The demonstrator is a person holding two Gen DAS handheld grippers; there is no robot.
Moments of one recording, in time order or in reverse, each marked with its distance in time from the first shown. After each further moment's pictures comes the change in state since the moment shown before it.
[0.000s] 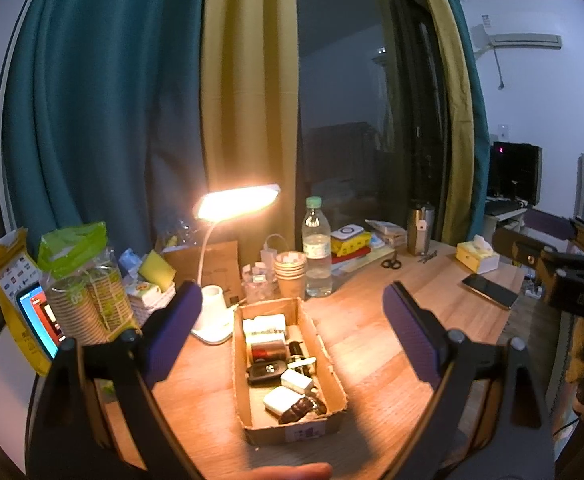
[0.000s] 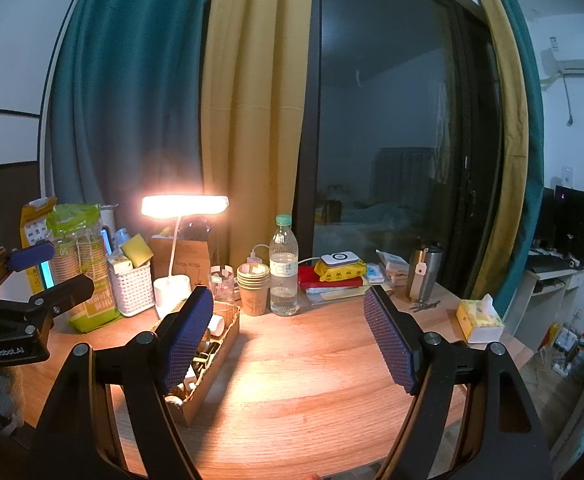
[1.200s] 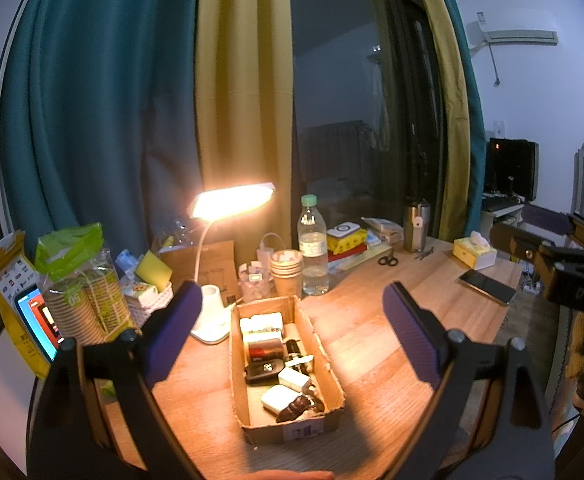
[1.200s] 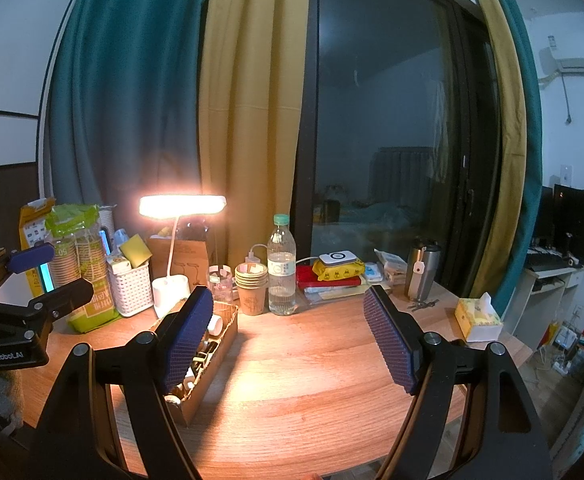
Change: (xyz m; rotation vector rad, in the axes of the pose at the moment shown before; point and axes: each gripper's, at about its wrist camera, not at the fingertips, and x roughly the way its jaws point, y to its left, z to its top) left arm -0.001 -0.004 -0.001 0.009 0.002 -0.008; right arm 0.000 -0.001 0.000 0.000 -0.002 0.002
